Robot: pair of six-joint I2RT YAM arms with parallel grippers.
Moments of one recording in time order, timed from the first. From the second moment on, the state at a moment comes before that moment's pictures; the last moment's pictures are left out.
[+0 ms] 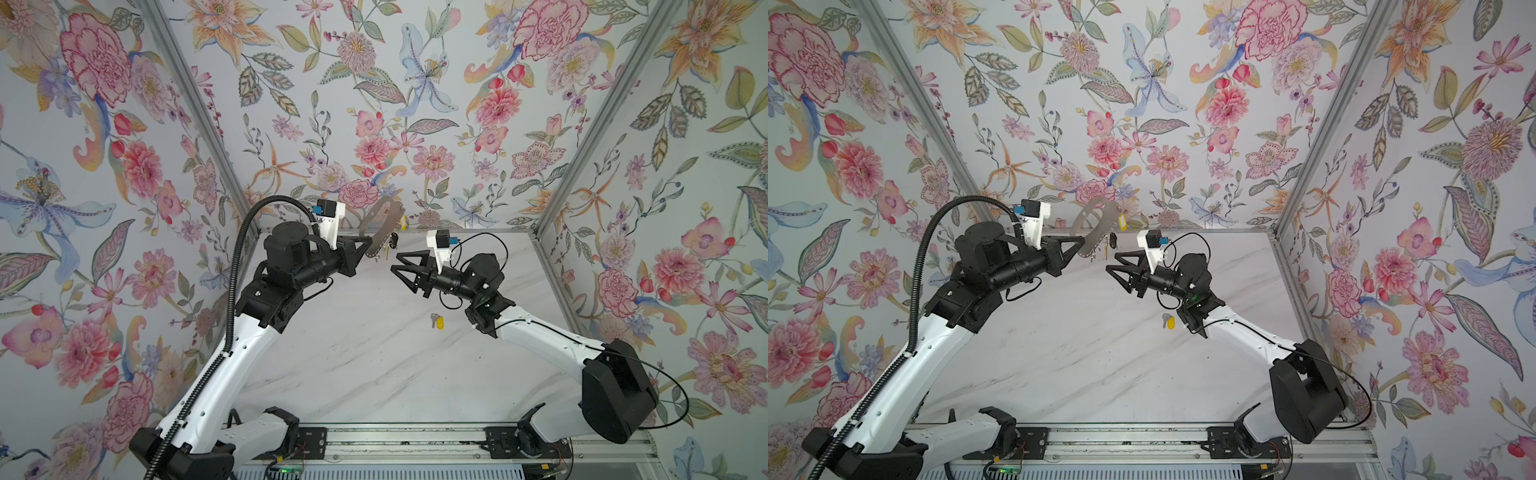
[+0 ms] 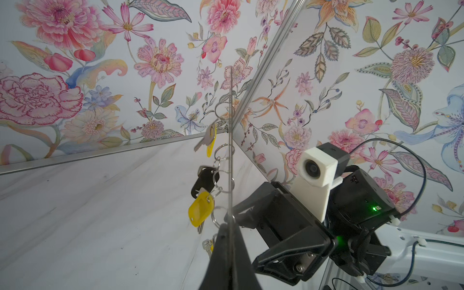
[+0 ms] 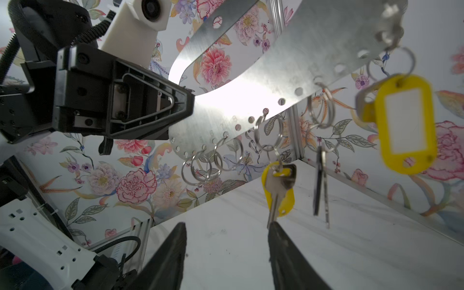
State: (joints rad) left arm -0.42 1.17 1.35 -0.37 0.42 -0.37; right arm 0.63 1.46 0.97 0.65 -0.63 0.32
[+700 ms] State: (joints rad) left arm -0.42 1.19 1.38 -0.40 0.42 -0.35; right arm 0.63 1.59 1.17 0.47 -0.53 0.08
